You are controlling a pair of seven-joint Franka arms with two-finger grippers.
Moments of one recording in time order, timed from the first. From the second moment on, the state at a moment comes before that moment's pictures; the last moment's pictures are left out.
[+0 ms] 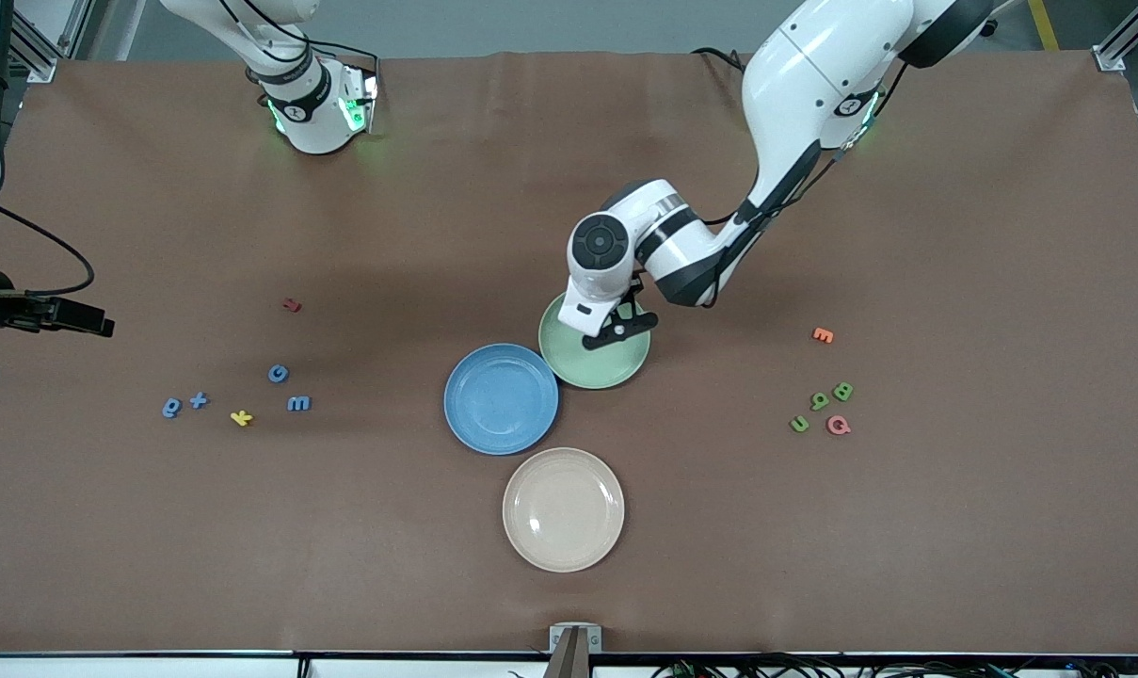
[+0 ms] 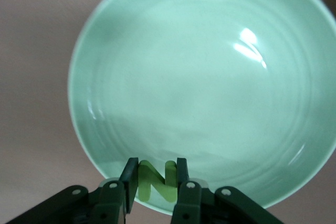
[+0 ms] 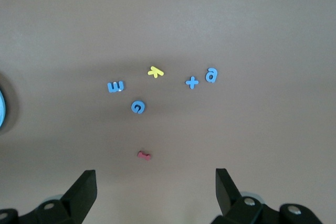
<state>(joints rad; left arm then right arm) -0.44 0.74 -0.45 -1.65 0.24 2.17 -1.27 -0.08 0.25 -0.08 -1.50 0.01 1.62 -0.07</state>
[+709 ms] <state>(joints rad) -0.48 0.75 -0.42 -1.63 0.25 2.20 -1.29 -0.10 0.33 -0.08 -1.85 0.01 2.18 -0.14</state>
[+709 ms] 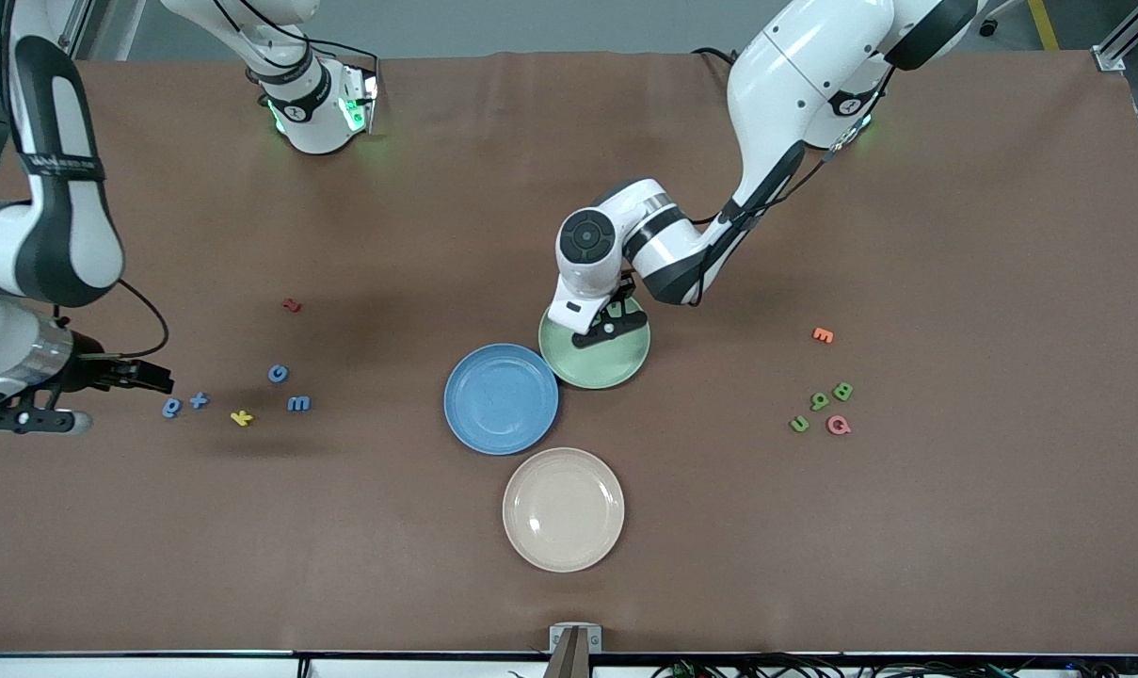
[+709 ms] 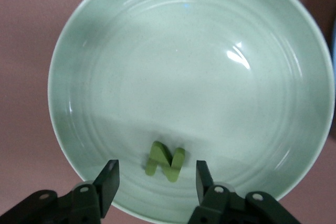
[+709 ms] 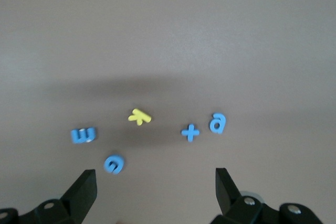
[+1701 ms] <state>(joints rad) -0.17 0.62 -0.42 -1.69 0.30 2.18 -0.96 -0.17 0.49 -0.07 -2.05 0.02 2.52 -0.56</state>
